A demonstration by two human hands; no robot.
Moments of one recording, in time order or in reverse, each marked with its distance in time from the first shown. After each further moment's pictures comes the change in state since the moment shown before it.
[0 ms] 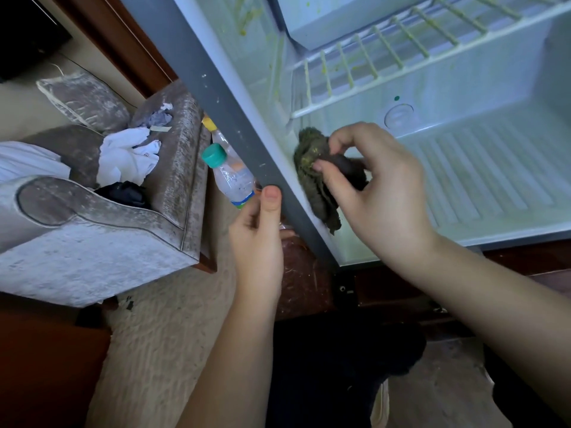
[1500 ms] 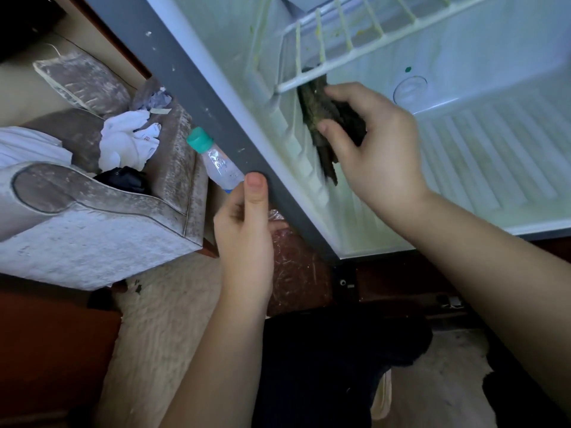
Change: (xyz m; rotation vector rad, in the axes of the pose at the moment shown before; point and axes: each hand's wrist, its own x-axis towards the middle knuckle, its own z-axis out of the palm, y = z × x) left_hand -0.002 0.009 0.003 0.087 0.021 0.019; right_hand 0.025 0.046 0.021 0.026 -0.036 0.103
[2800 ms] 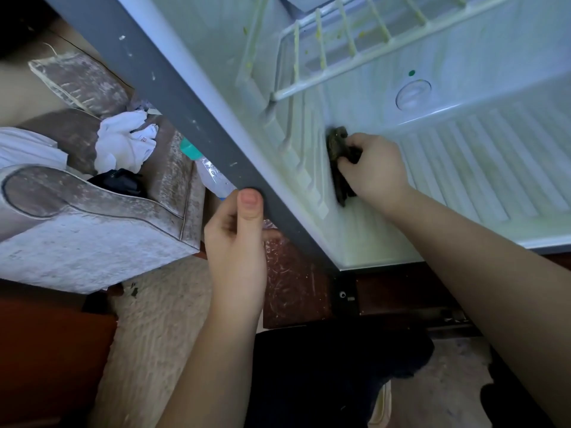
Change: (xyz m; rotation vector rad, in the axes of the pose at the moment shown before) left_hand 0.005 -0.008 -0.005 0.036 -0.018 0.032; right_hand 0.007 0.075 0.026 -0.270 -0.276 0.424
